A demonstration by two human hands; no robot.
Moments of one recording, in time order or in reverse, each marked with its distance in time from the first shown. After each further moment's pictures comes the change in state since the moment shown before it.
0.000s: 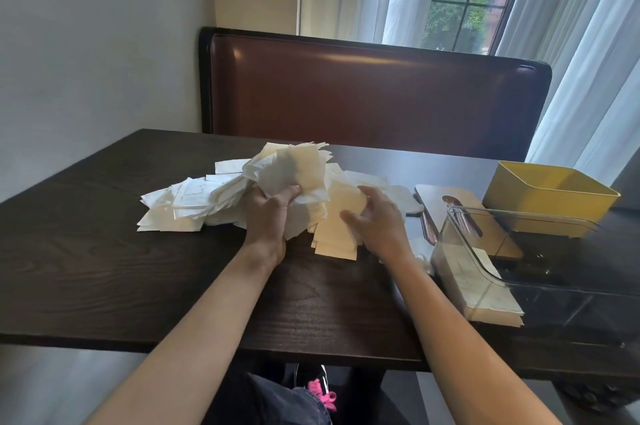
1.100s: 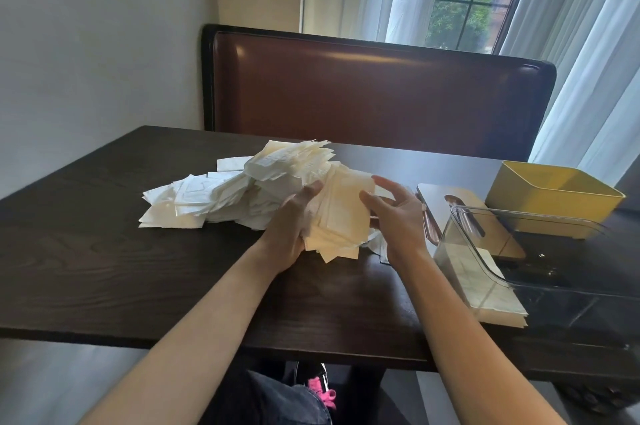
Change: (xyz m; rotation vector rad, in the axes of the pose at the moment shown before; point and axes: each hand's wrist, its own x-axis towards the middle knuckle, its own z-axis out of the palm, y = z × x) left_hand -0.020 0.004 0.010 0.028 -0.458 -0.212; right_hand -0.013 -0.012 -0.019 0.861 0.096 0.109
